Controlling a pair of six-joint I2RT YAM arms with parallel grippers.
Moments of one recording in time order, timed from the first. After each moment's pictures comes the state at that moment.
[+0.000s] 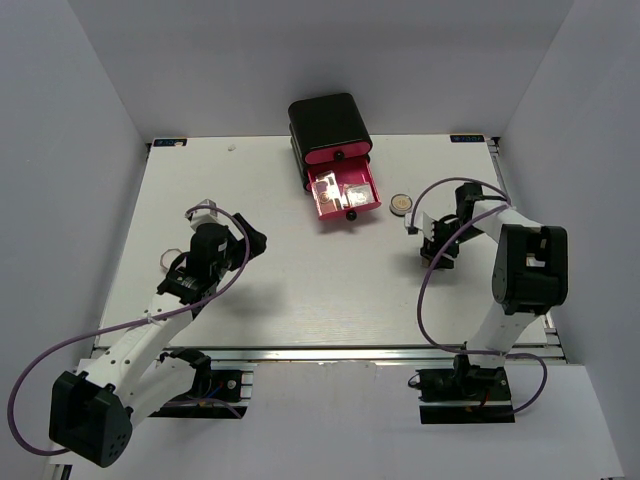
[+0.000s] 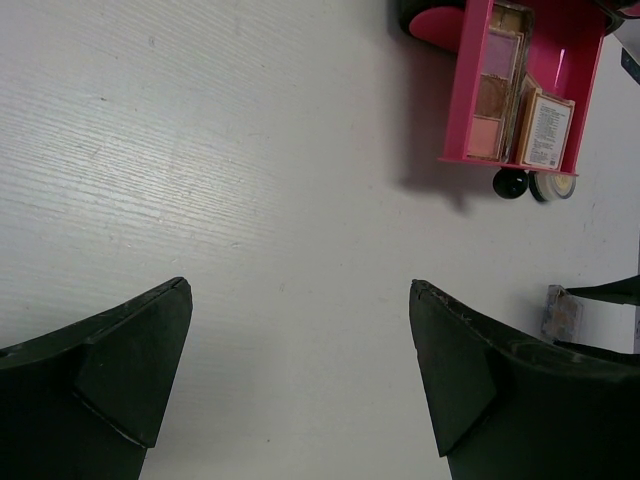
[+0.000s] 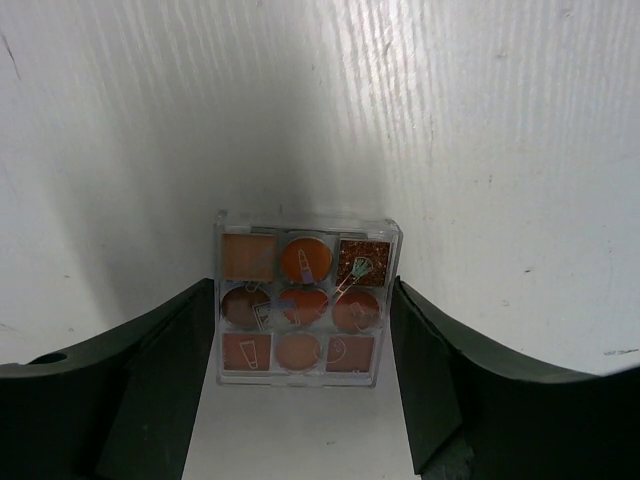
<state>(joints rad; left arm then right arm) -0.40 0.93 0.61 -0.20 -0.20 -0.77 -0.01 1.78 1.11 -0.78 -0.50 -1.48</state>
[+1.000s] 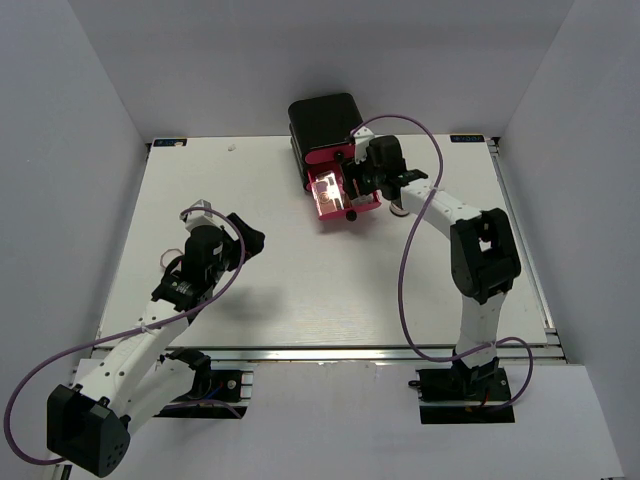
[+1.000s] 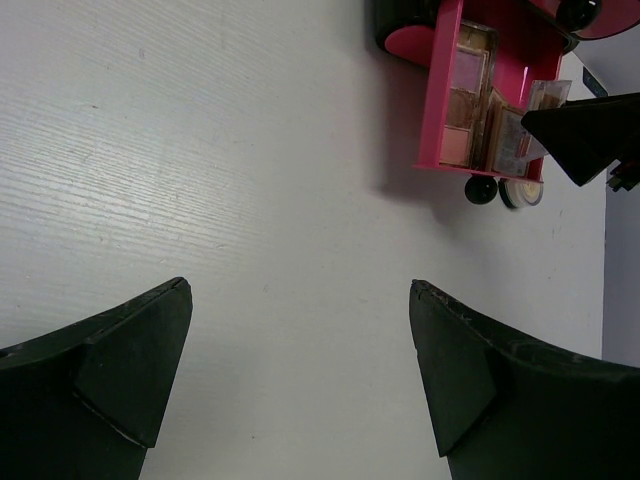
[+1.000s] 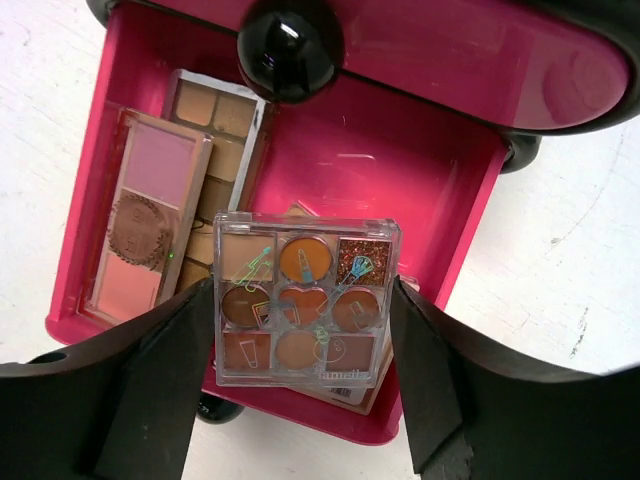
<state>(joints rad) -0.40 0.87 0.61 -0.22 -0.20 -0.79 0.45 1.96 1.51 -0.13 -0.12 -0.12</state>
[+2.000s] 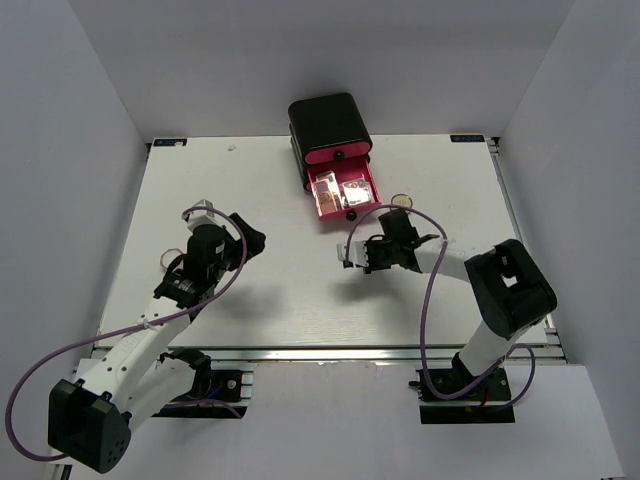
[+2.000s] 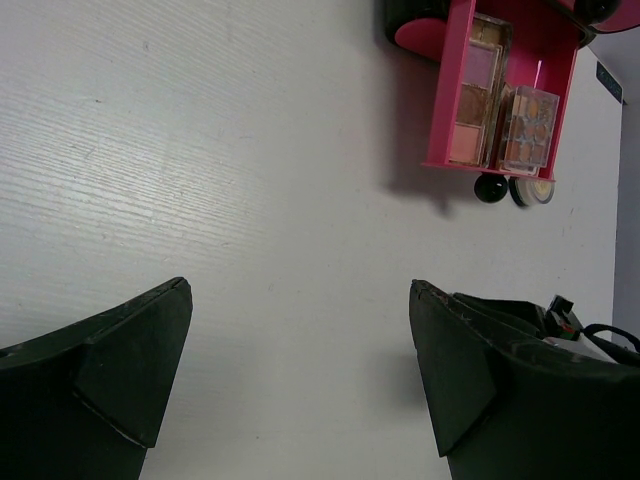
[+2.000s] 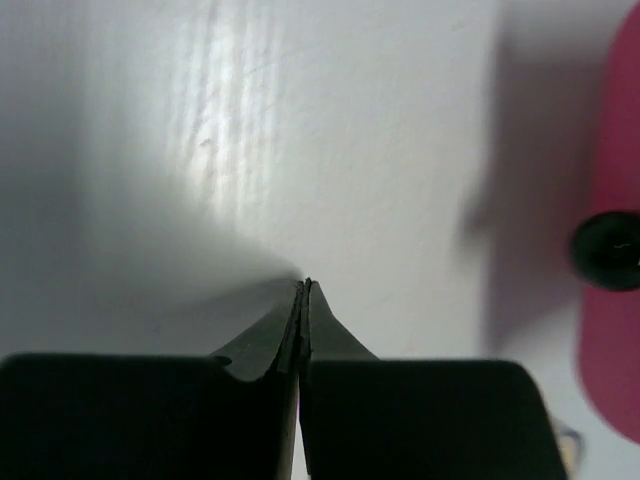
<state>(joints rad) -0.40 0.89 0.61 -0.21 -0.20 -0.79 0.50 1.68 0.85 -0.15 -0.45 -1.24</state>
